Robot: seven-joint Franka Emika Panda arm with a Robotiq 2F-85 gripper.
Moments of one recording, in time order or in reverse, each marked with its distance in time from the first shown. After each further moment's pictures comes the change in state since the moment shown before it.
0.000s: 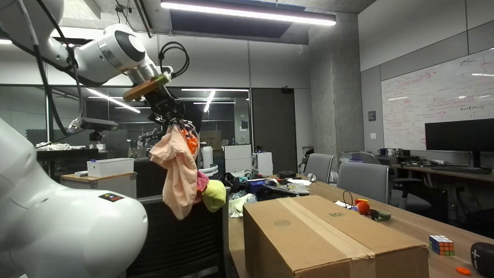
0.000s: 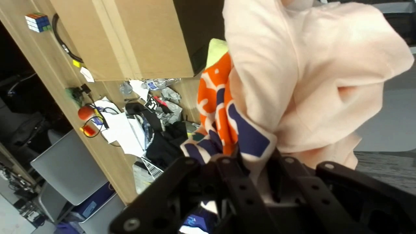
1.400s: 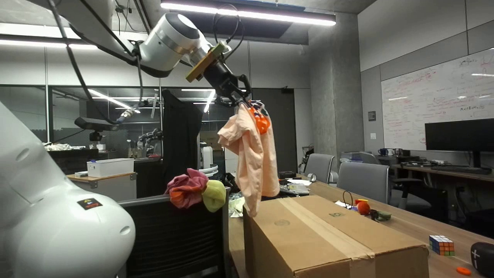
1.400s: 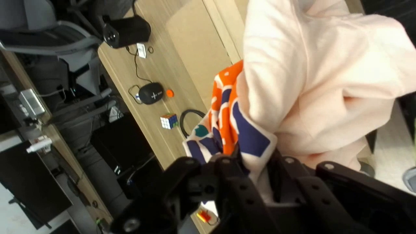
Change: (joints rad) arm -0.288 0.125 -0.165 0.161 -0.298 -0.138 -0.085
